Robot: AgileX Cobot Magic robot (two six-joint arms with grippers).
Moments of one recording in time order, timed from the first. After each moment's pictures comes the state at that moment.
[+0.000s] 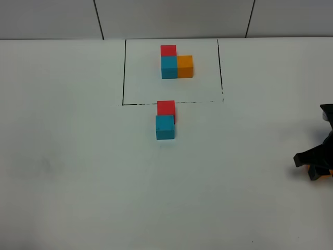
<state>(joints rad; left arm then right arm) 0.01 -0.01 -0.51 -0.08 1.06 0.10 -0.02 1.74 -0.80 0.01 0.64 -0.15</state>
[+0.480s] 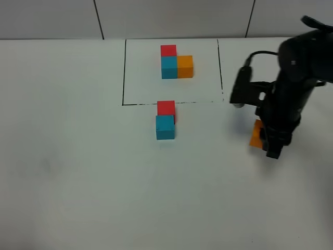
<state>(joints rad) 0.01 -0.01 -0.51 -0.08 1.06 0.10 0.35 1.90 -1.25 -0.07 0.98 -0.92</state>
